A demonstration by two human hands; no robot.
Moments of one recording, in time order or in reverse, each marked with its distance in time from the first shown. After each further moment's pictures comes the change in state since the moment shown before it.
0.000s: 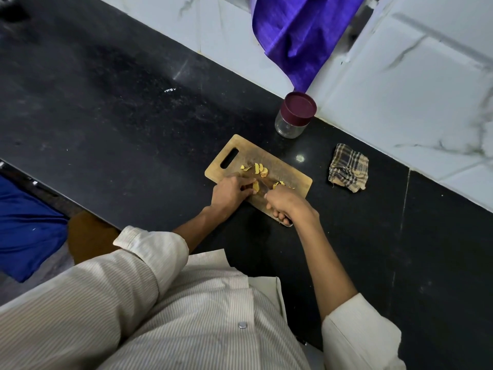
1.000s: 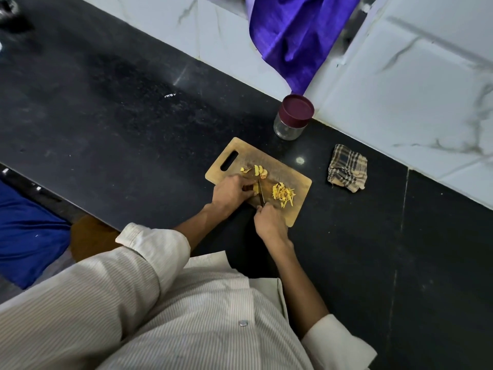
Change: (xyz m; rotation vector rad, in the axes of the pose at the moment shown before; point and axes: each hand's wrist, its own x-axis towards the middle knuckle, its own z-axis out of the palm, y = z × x) left_hand 0.004 0.010 -0.009 0.065 -0.035 -0.048; right_hand 0.015 0.022 0.071 -0.044 0.395 -0.180
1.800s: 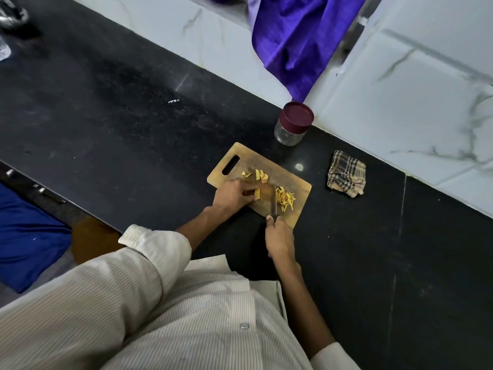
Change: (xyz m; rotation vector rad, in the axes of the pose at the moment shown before) left_hand -0.001 -0.004 -0.003 0.008 -0.057 0.070; right_hand -0.015 0.026 0.007 0.220 0.042 0.133
